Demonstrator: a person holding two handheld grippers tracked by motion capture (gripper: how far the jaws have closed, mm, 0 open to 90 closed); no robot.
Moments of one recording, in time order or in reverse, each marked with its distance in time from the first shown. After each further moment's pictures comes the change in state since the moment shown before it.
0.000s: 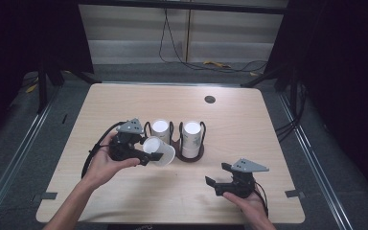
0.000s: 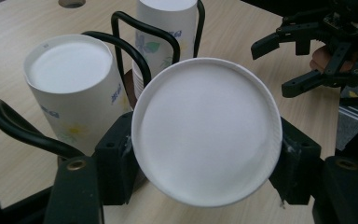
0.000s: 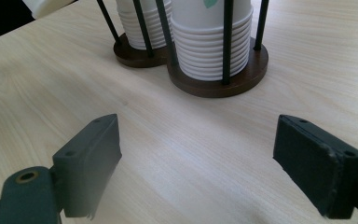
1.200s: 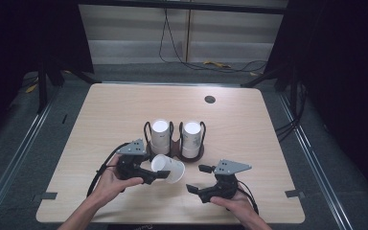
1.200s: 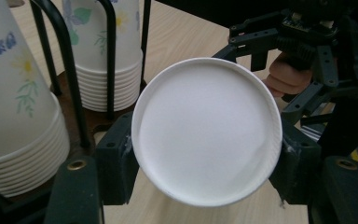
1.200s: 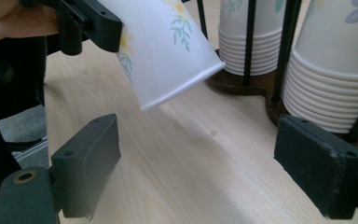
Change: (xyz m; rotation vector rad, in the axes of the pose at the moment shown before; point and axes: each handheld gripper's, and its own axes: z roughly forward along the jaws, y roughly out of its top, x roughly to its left) left arm -0.015 -0.053 0.037 -0.170 -0.169 -0.016; right arm 0.033 0.013 0.026 -0.044 0.280 -0.116
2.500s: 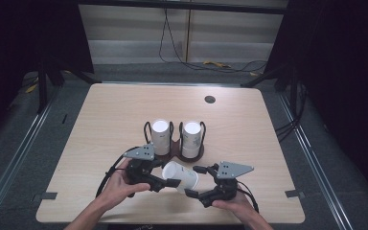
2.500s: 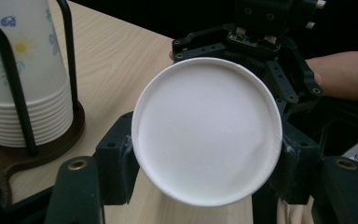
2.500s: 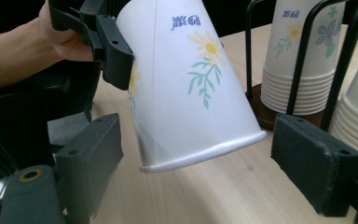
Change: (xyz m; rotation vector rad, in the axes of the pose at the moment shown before) left arm -0.023 0.012 0.016 -0.030 -0.174 0.017; right arm 0.003 0.002 -0.002 -0.108 0.168 -0.082
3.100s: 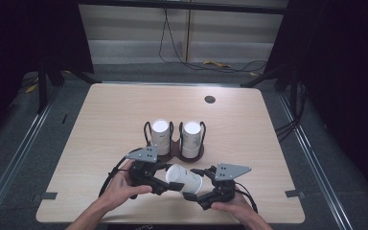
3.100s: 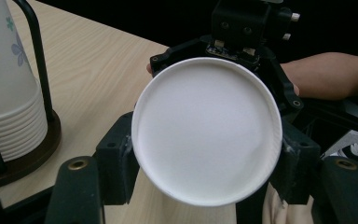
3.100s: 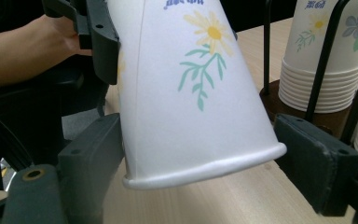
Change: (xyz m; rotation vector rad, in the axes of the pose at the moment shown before) left arm -0.006 0.004 0.005 -0.007 -0.052 0.010; right arm 0.003 -0.003 0.004 0.007 0.052 0.009
